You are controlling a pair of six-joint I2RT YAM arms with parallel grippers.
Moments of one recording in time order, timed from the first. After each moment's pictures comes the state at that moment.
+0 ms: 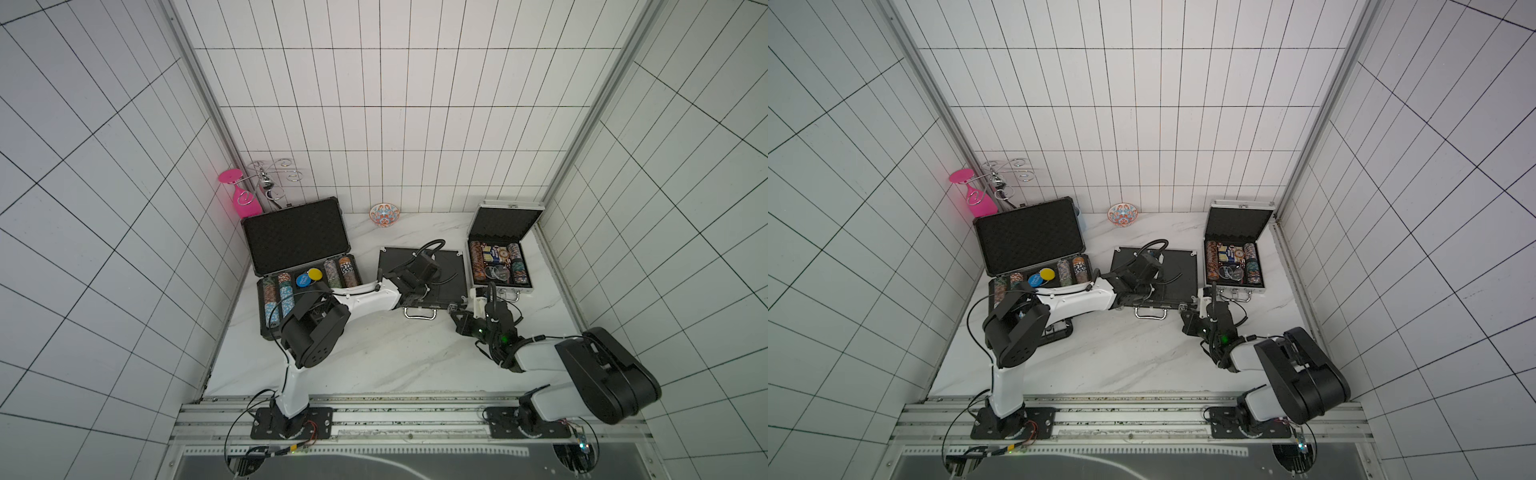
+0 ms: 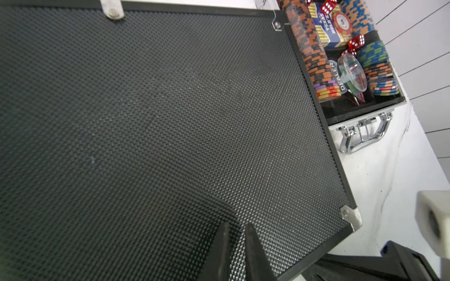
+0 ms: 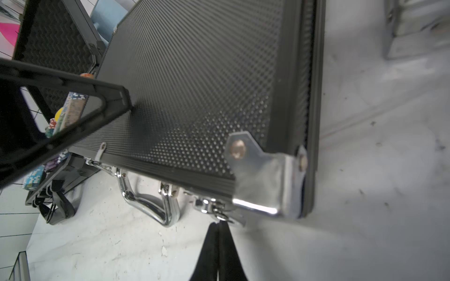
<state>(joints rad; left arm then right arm) -0.84 1.99 1.38 -0.19 -0.02 -0.55 0.38 1.46 0.21 0.69 -0.24 0.62</state>
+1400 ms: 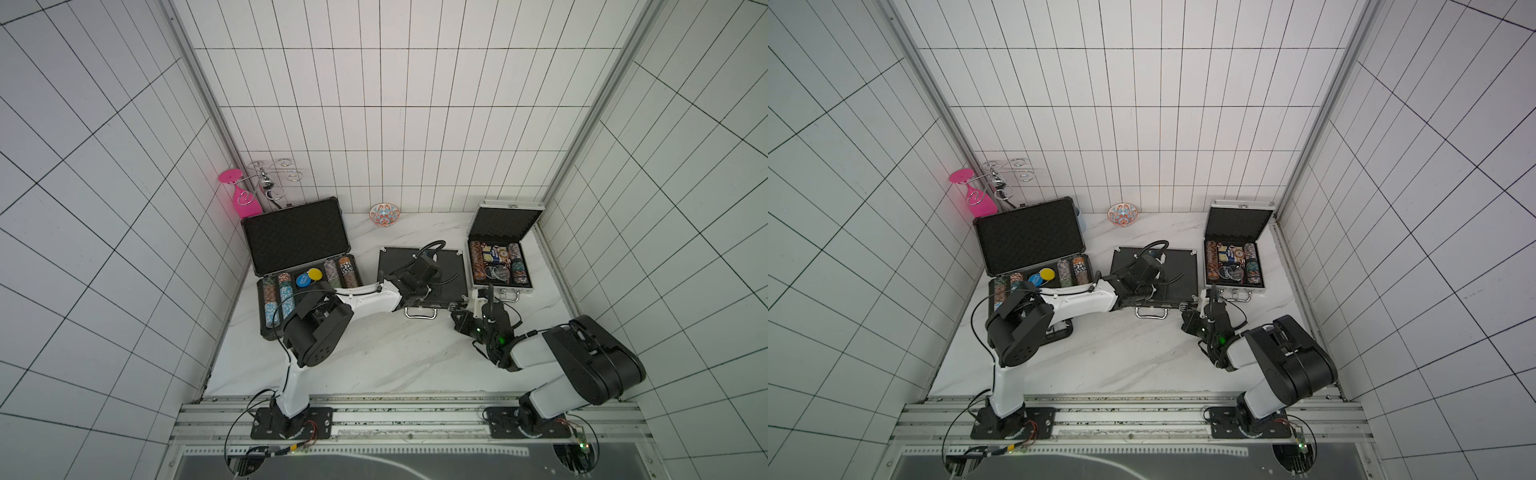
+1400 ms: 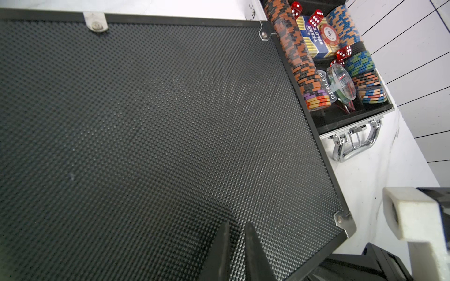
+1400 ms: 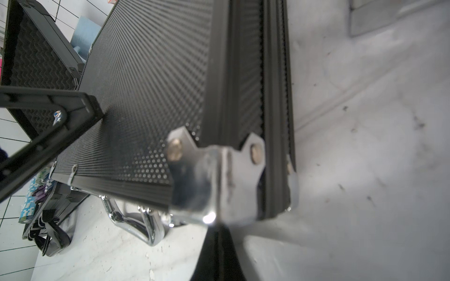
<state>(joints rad) -0.84 2.00 1.35 -0.10 -0.02 -0.54 0.38 1.54 0.21 0.77 -0.16 0.74</state>
